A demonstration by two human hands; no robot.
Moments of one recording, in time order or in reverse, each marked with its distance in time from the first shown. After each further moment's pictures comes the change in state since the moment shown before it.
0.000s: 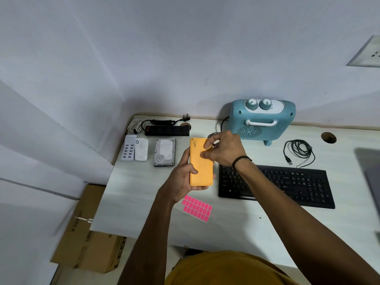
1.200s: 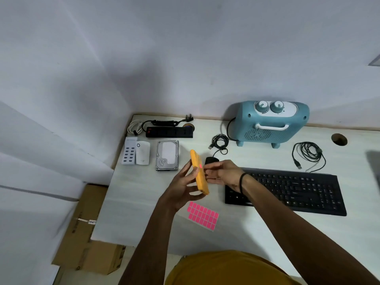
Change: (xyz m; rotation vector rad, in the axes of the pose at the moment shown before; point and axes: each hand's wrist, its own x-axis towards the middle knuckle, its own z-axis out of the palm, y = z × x) left_hand 0.021 -0.015 -0.044 -0.023 0.217 -0.211; right_hand 0.018 0.068 0.073 0.839 -0.431 0.493
